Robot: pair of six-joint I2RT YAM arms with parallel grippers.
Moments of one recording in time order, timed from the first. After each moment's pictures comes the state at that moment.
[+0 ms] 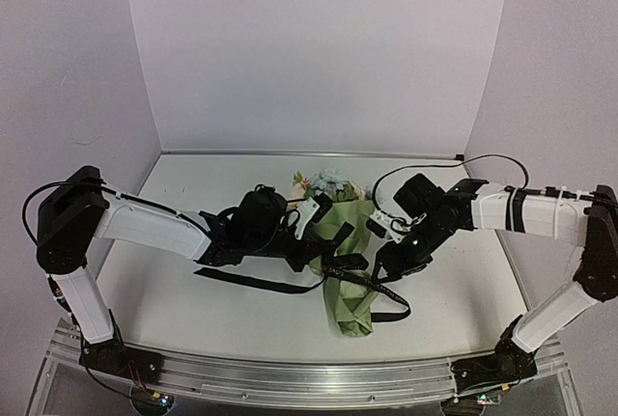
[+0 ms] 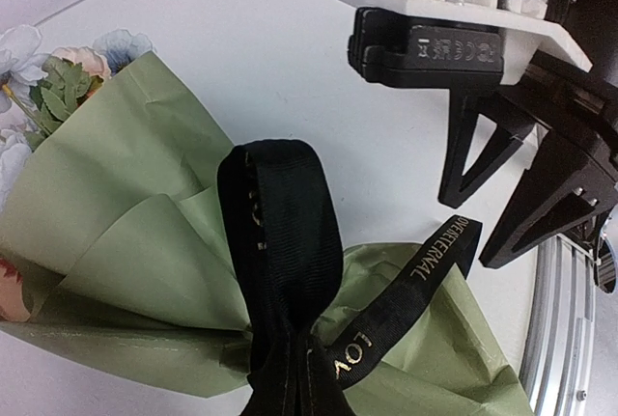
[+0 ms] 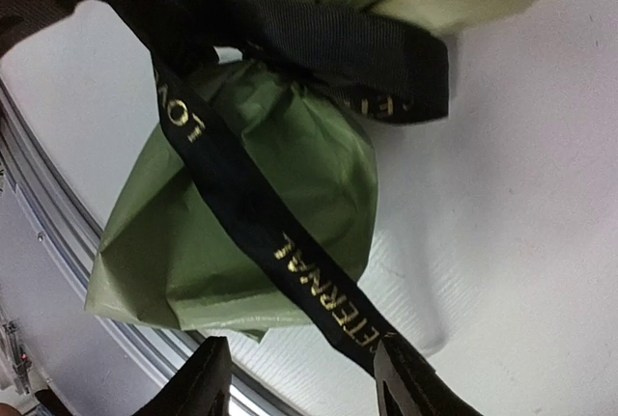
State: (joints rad) left arm -1.01 1.77 1.01 0.29 0.19 -0.15; right arm 0.71 1.50 1.03 -0.77 -0.34 0.22
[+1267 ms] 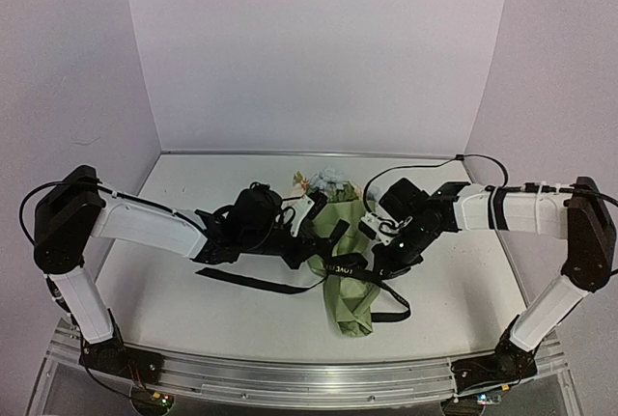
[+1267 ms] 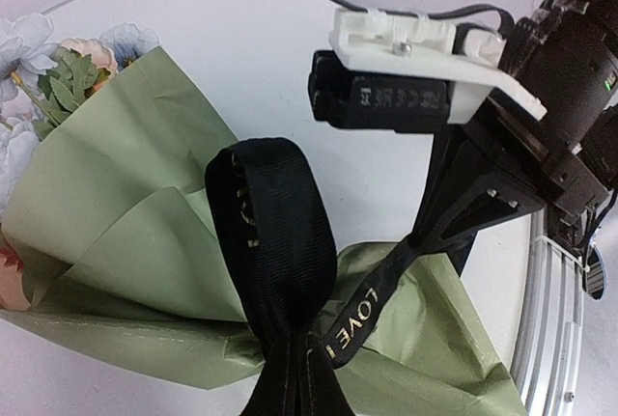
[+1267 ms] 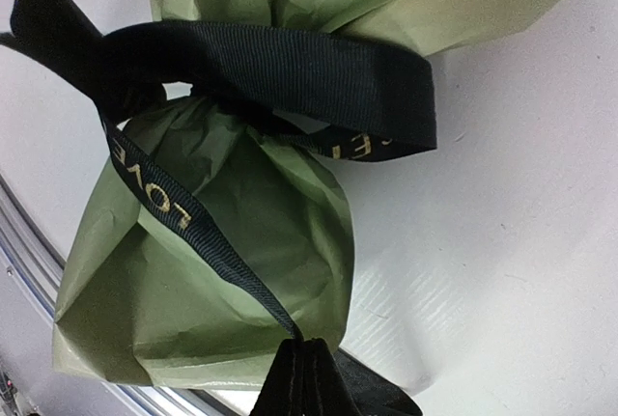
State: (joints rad) left arm -0.99 1.76 0.99 0.29 0.21 -0.18; right arm 0.75 1.60 1.05 -0.71 -0.25 0.26
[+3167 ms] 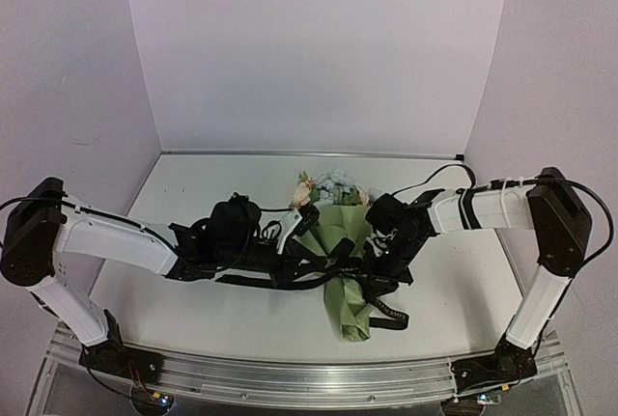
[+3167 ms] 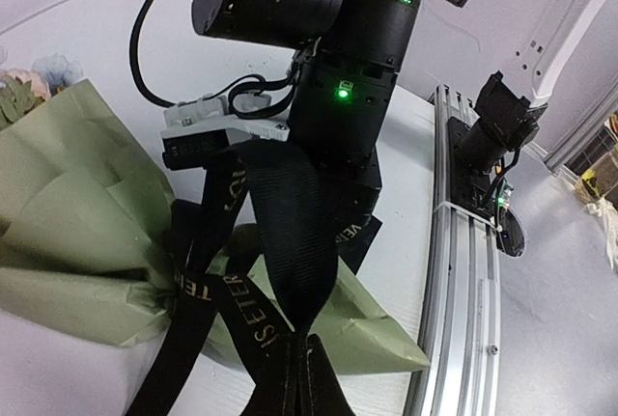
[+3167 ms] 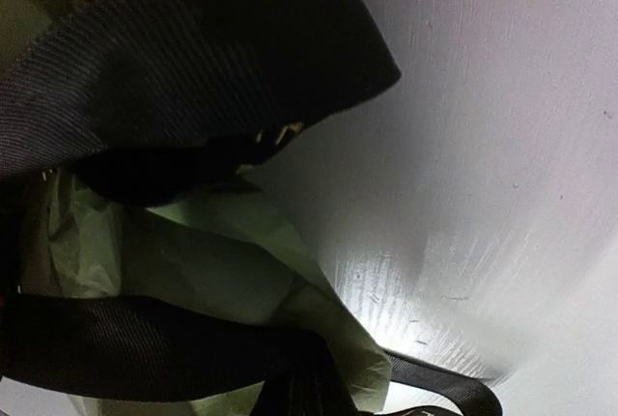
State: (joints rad) left arm -1.07 1.57 0.82 0.36 0.33 -0.19; right arm 0.76 1.77 1.09 -0.73 -0.38 0.70
